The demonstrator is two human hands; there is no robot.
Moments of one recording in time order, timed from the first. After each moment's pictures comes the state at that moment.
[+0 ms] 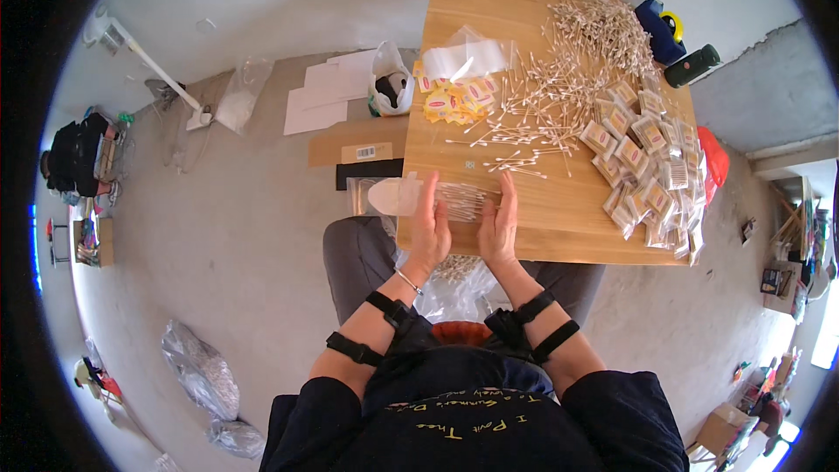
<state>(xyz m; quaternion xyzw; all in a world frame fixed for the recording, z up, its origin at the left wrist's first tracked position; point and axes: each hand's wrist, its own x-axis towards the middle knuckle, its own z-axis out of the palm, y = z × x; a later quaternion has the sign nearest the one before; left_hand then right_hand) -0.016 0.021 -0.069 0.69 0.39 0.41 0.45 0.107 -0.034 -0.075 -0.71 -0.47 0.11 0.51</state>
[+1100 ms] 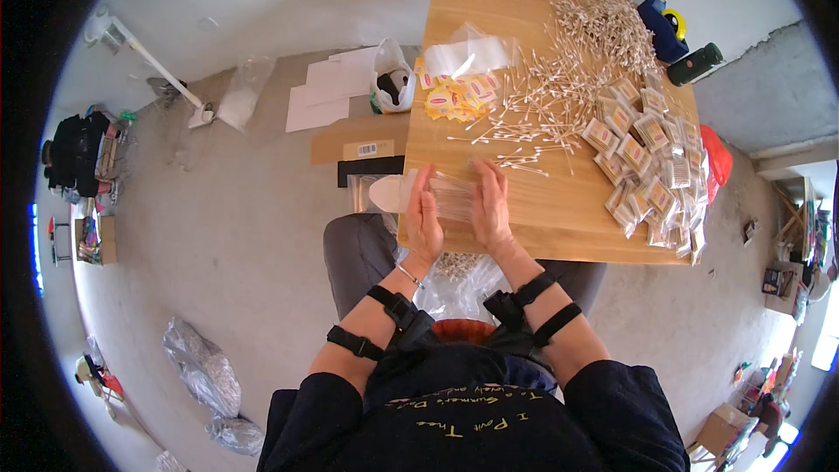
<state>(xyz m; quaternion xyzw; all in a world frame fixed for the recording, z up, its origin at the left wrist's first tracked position) -0.017 0.026 -0.070 0.58 0.36 0.48 0.56 0.111 -0.006 -0.070 -0.70 -0.50 0.20 0.46</state>
